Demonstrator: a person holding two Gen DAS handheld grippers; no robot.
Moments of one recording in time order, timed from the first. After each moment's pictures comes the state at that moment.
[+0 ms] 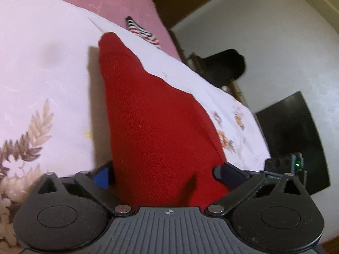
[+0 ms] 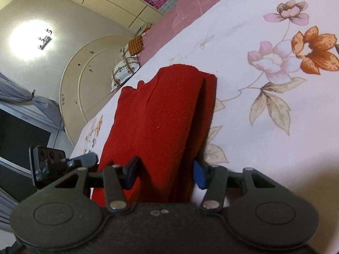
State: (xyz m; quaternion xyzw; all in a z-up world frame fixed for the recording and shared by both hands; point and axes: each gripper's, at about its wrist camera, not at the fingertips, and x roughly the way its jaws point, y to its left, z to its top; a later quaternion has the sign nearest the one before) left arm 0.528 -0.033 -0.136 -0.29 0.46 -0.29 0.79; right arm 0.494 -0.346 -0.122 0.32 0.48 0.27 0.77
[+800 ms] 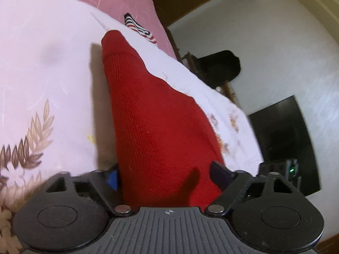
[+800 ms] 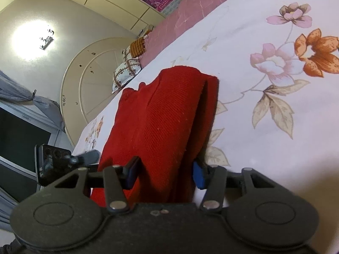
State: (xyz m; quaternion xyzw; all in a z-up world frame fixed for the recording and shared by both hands) left arm 0.542 -0.029 -0.145 -0.30 0.46 -0.29 0.78; right arm 0.494 -0.341 -0.124 0.32 0.47 0.27 0.78
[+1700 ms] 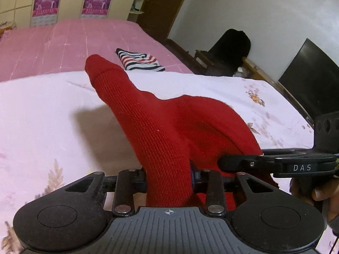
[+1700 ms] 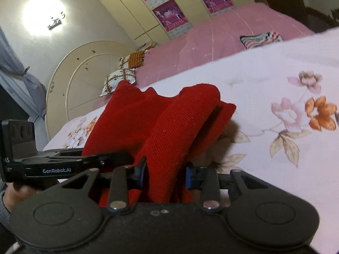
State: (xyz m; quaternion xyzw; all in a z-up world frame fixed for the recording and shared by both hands) left arm 0.507 -0.069 -0.059 -0.06 0.41 -0.26 0.87; right arm 0.460 -0.297 -0.065 0.18 0.40 0.24 0.86
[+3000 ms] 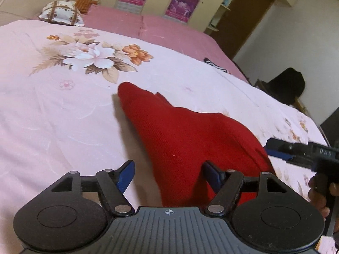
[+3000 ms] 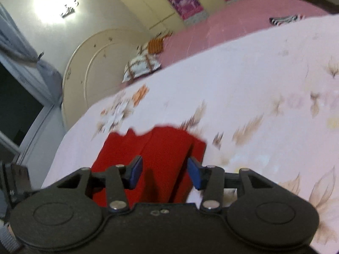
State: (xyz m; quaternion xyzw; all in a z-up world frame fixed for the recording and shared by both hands) left arm 0.379 0.172 -0.104 -0.17 0.42 -0.08 0.89; right arm 0.427 -0.148 -0.055 0.21 0.41 0.26 0.85
